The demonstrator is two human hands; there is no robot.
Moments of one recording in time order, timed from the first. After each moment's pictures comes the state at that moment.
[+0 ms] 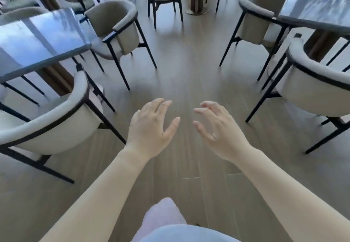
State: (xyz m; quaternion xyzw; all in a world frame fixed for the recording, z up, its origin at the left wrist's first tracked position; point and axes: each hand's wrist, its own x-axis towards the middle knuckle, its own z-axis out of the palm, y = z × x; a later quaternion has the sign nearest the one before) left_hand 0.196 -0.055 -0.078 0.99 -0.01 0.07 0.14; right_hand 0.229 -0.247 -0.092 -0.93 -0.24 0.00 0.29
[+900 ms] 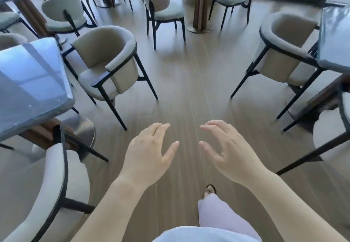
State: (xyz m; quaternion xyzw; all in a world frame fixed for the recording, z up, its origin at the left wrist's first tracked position) left_hand 0.624 0.119 -0.079 0.99 0.00 0.02 0.17; right_hand 0.662 -0.086 -0.082 -0.93 -0.22 0.01 0.29
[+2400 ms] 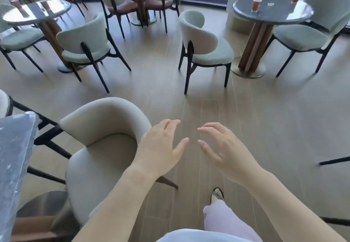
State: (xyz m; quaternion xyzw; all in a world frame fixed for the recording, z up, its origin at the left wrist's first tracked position) left_hand 1.491 0.440 -0.076 0.98 0.08 0.05 0.20; right_hand 1.552 0.262 -0.086 -0.89 -0.33 0.05 0.31
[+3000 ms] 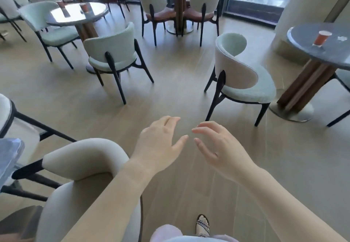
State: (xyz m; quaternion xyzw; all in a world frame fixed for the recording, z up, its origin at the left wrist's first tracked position) left_hand 1.798 0.575 -0.065 0.96 0.19 0.07 0.17; right_hand 1.896 0.421 -0.080 -0.84 -0.45 0.08 0.30
